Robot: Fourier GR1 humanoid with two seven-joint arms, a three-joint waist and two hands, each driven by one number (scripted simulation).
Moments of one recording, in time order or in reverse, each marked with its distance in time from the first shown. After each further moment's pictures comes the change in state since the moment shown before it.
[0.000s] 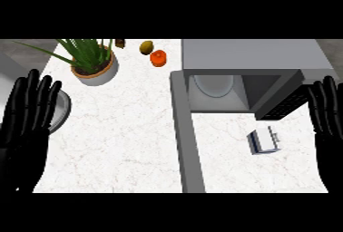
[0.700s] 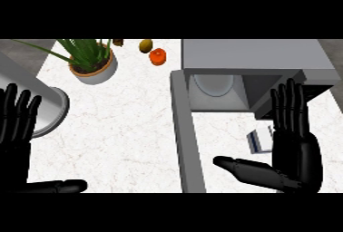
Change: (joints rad) left arm 0.109 -0.024 0.108 -0.032 0.092 0.025 0.111; right arm -0.012 0.094 0.207 0.133 0.070 -0.329 -0.024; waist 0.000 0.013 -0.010
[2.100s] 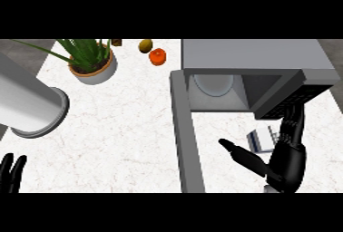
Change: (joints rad) left arm 0.489 -0.072 -0.083 -0.181 0.011 -0.124 -0.225; right arm 0.068 -0.001 -0.027 0.248 0.072 -0.318 -0.215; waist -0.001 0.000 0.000
